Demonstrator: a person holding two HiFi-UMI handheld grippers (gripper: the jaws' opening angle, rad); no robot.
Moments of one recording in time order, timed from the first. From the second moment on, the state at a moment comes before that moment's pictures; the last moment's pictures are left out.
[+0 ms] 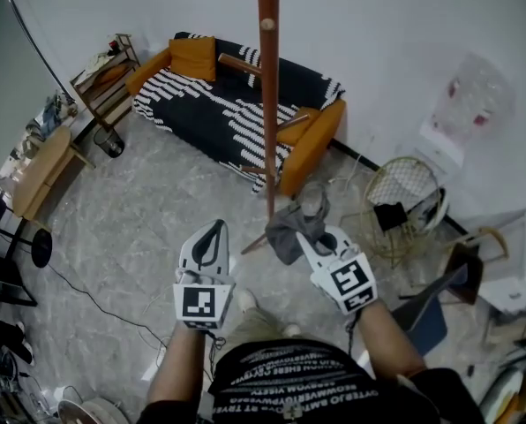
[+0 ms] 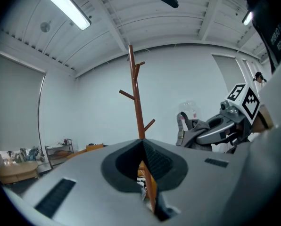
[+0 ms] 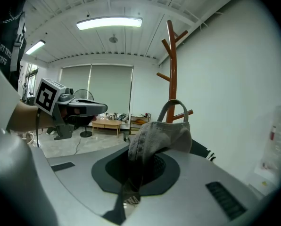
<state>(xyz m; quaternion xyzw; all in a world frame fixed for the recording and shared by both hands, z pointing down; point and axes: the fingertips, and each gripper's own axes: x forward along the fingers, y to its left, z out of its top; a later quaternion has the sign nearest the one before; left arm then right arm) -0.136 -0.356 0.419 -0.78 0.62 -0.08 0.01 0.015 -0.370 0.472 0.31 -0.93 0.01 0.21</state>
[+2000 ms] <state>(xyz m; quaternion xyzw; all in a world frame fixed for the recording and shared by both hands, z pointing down) -0.192 -0.430 0.459 -0.77 0.63 -0.11 -0.01 -0.056 -0.478 0.583 0.29 -0.91 0.08 0.28</state>
